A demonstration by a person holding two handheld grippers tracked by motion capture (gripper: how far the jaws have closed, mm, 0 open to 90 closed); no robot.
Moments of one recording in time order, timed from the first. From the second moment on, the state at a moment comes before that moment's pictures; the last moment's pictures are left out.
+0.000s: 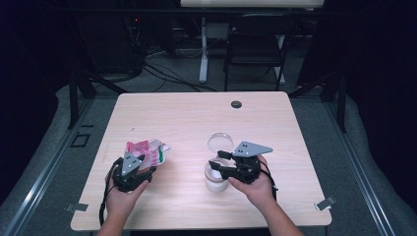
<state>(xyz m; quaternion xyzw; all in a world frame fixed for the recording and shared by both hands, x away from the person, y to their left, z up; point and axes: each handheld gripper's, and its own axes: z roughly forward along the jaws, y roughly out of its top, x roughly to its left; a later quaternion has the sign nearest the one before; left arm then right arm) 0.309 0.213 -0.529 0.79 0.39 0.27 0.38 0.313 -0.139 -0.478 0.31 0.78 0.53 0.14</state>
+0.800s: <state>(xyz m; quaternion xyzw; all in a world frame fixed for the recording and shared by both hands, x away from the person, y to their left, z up) 0.300 0.172 -0.534 0.83 0.32 0.26 0.37 0.314 -0.156 -0.464 0.32 0.76 0.54 0.14</state>
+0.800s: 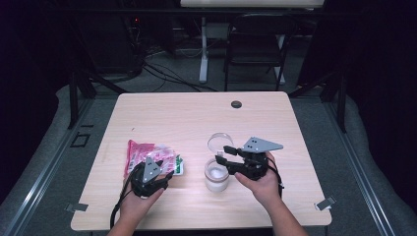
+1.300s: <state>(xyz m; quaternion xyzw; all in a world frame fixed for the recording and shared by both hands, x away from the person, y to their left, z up) 0.295 0.167 -0.532 0.83 0.32 0.26 0.38 0.320 -0.178 -0.456 0.35 0.75 0.54 0.16</state>
